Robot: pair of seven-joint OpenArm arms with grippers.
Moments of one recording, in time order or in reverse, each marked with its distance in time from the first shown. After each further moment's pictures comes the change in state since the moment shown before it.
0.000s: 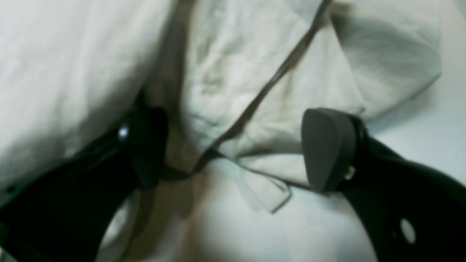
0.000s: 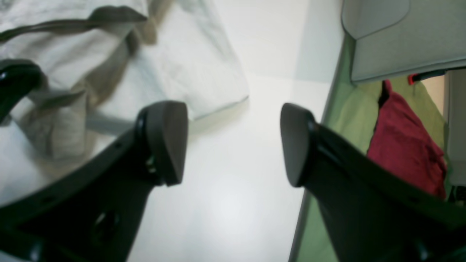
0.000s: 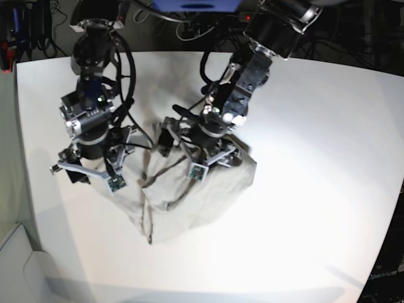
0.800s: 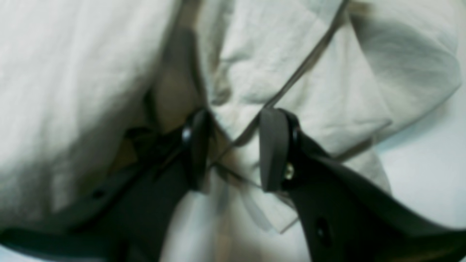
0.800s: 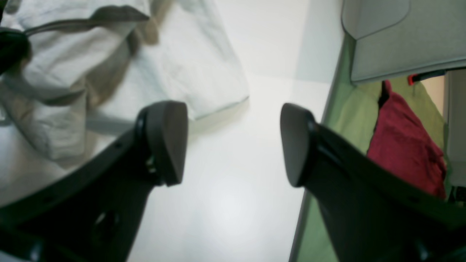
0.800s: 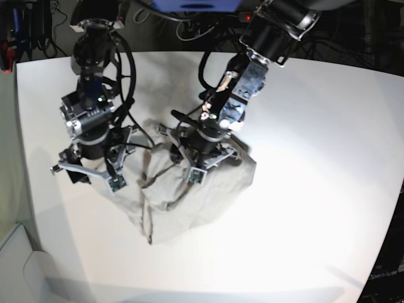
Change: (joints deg) left arm -2.4 1.2 -0.3 -5.6 -0.3 0.0 -2.4; right arm 0.0 0.0 -0.1 0.0 0.0 0.0 0.0
